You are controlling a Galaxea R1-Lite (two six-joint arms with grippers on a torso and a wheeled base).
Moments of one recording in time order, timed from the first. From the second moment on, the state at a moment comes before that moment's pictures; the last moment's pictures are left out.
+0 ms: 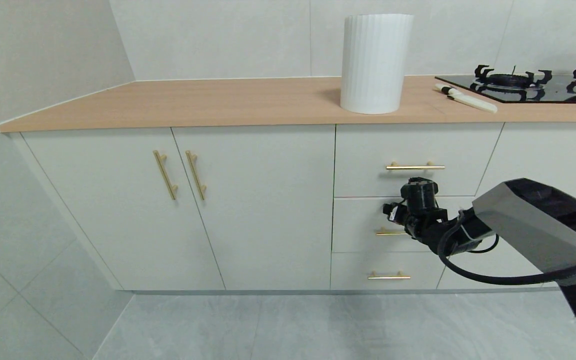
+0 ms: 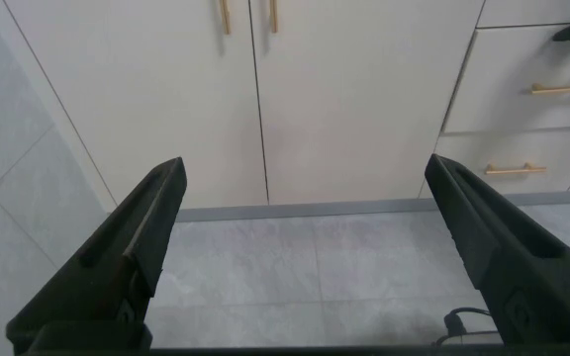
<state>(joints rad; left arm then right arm) -0.01 0.00 0.00 0.00 -0.04 0.02 0.28 2.50 -1.48 -0.62 -0.39 0.40</state>
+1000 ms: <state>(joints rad) -0.01 0.00 0.00 0.00 -0.04 0.02 0.28 2.54 -1.53 -0.66 -0.42 0.41</state>
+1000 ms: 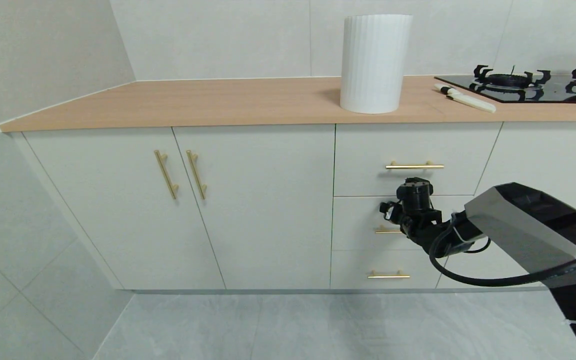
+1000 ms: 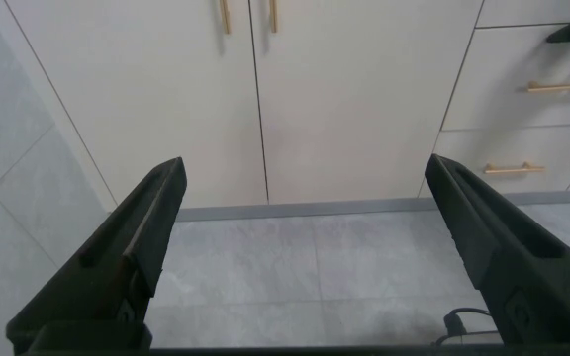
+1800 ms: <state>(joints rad) -0.01 0.00 0.00 0.00 -0.04 0.02 0.29 2.05 -0.93 -0.67 -0.41 0.32</state>
